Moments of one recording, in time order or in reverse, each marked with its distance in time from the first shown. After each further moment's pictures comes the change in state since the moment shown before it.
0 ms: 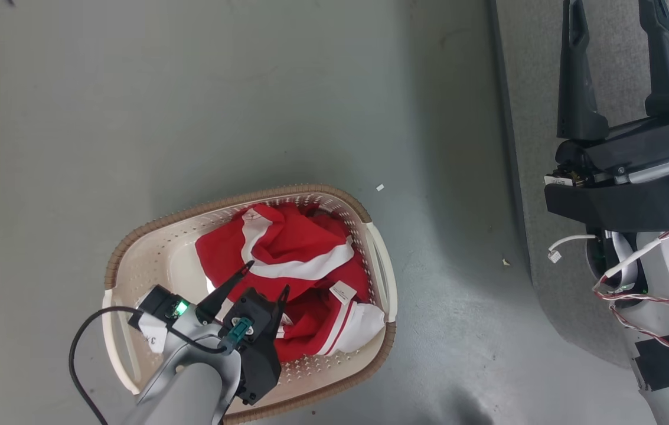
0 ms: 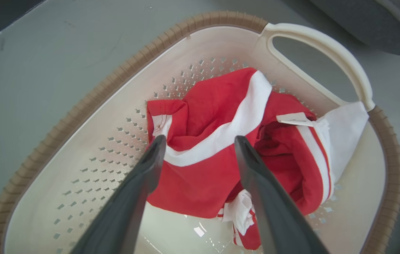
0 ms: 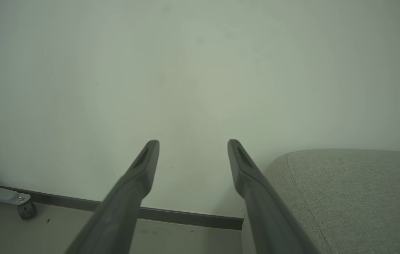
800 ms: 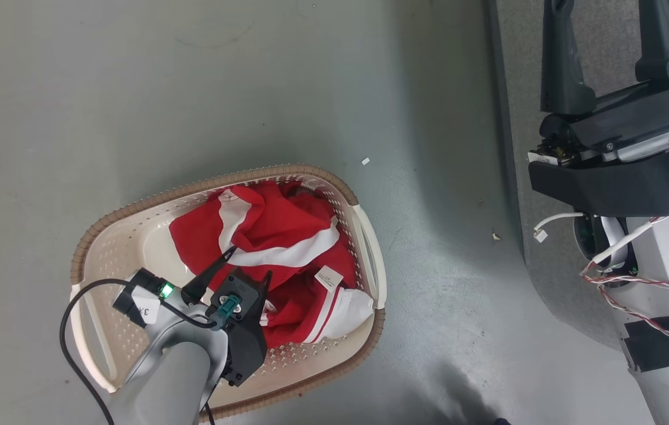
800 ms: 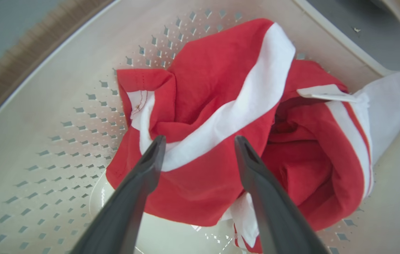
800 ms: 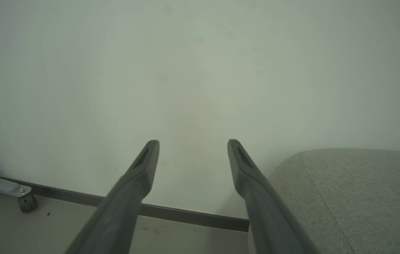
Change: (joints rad) left arm -0.114 -0.007 0.003 0.175 0.000 0.002 -0.031; right arm -0.081 0.024 0.034 -0.014 -0.026 0.010 0.000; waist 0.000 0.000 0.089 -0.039
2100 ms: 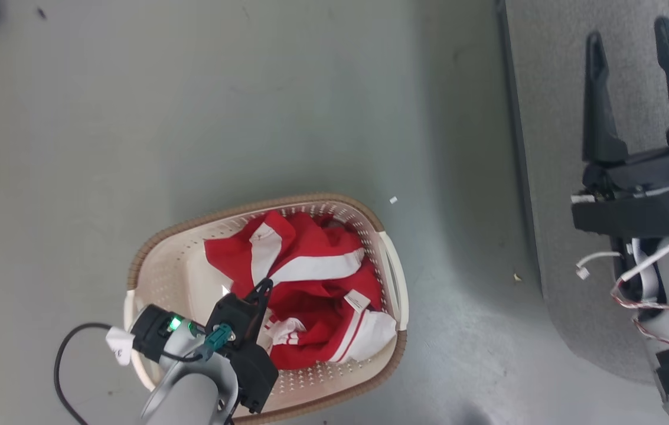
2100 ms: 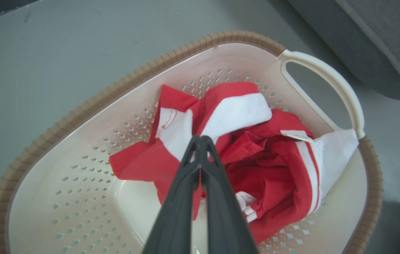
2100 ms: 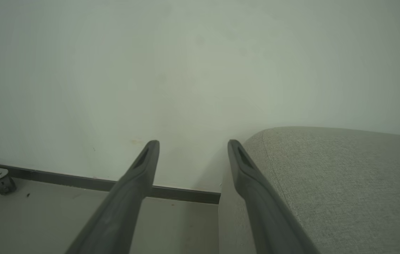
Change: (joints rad) left arm 0.117 -0.017 0.035 -0.109 -0.139 -0.029 -0.048; right arm 0.130 -0.059 -0.088 0.105 -0.005 0.007 0.000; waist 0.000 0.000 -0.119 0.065
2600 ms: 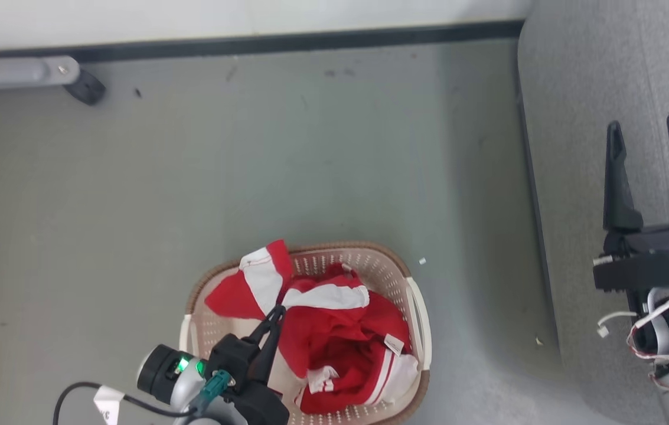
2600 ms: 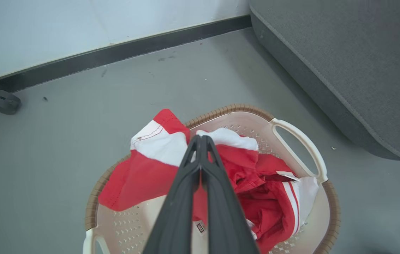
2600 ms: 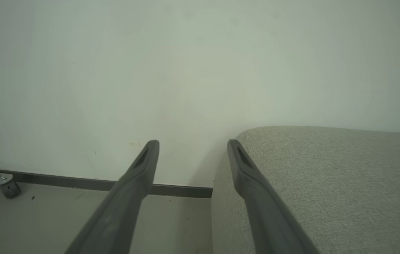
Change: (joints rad) left arm 0.198 0.000 0.028 -0.250 -0.053 0.020 0.000; right arm 0.177 -0.033 -0.073 0.060 0.017 -0.008 0.000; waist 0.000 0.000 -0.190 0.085
